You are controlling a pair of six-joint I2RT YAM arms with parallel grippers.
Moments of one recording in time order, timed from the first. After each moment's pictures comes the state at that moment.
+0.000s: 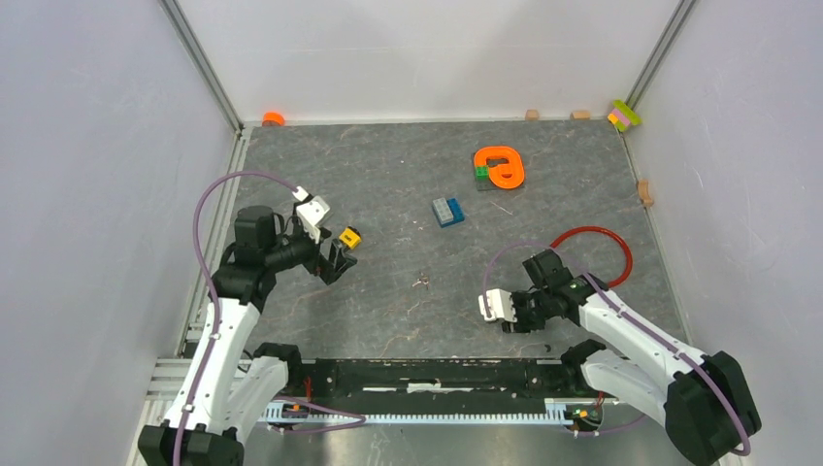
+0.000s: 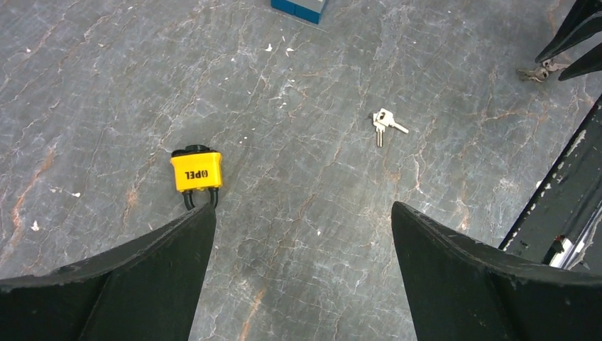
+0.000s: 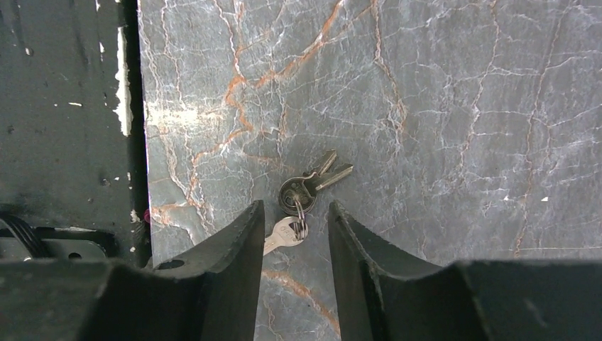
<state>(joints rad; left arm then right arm) -0.09 0.79 0.74 -0.54 0.68 0.35 0.49 0.96 0.45 -0.73 -0.50 -1.13</state>
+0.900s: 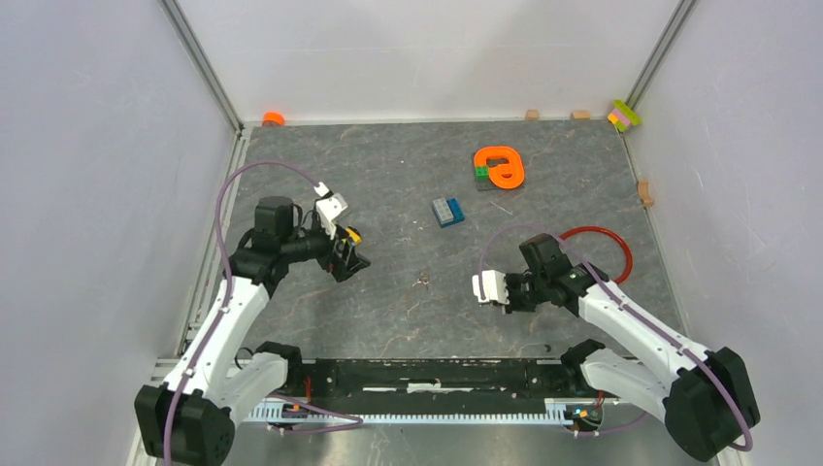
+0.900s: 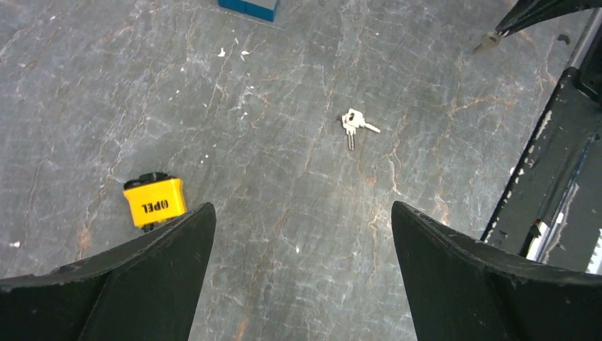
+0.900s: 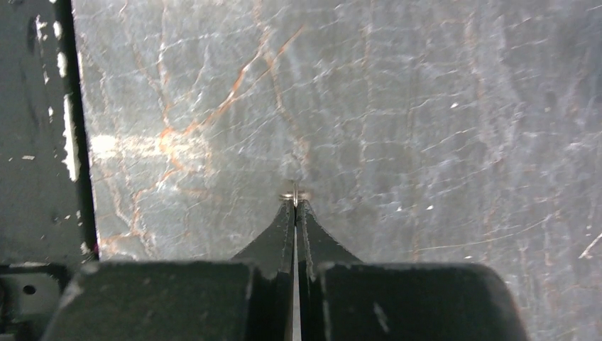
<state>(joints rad) -0.17 0.91 0.75 -0.50 0.72 0.36 0.51 0.99 0.54 -0.67 -0.49 -1.07</state>
